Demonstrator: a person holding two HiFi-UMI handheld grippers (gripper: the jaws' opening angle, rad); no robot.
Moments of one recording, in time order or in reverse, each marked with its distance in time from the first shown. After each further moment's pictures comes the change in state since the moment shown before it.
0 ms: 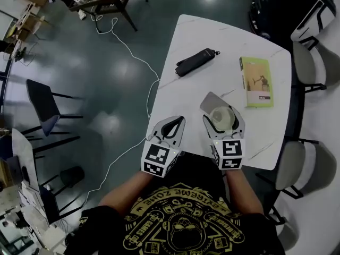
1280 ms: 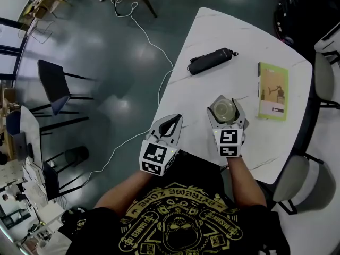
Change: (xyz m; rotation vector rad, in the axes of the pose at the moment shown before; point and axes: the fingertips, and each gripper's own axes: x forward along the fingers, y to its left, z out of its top) left arm 0.004 0.036 -0.019 -0.067 0.076 0.178; right arm 0.087 -0.008 -0.039 -0.099 0.061 0.115
